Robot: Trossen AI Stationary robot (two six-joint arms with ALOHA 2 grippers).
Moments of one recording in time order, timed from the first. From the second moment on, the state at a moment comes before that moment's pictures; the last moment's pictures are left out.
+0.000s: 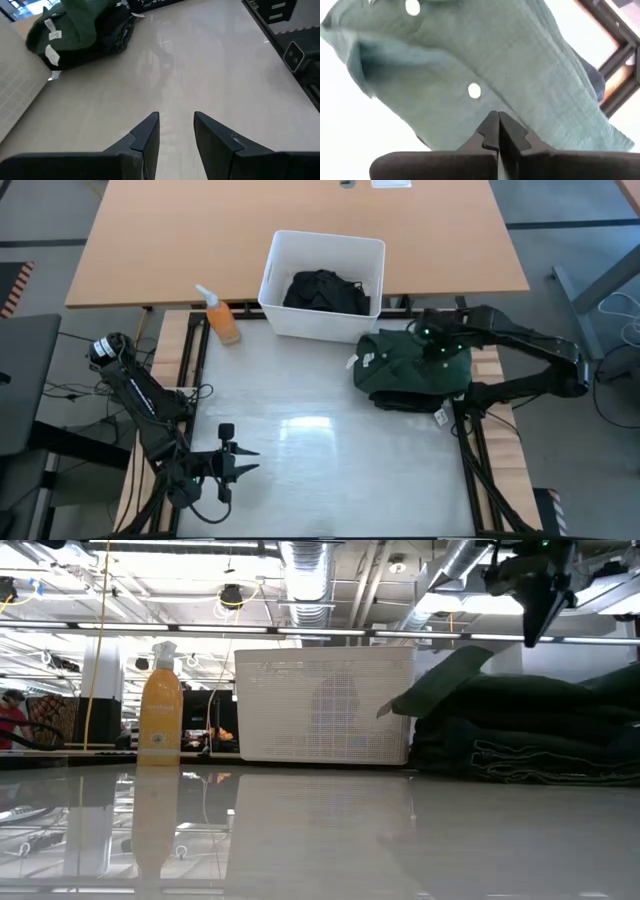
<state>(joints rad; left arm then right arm) -0.96 1.26 0.81 -0.32 -0.93 -0.42 -0.38 1.08 1.20 -1.40 0.18 0.42</state>
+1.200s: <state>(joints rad) 0.56 1.88 2.11 -0.74 0.00 0.13 0.41 1.47 1.13 -0.67 0.67 0.53</state>
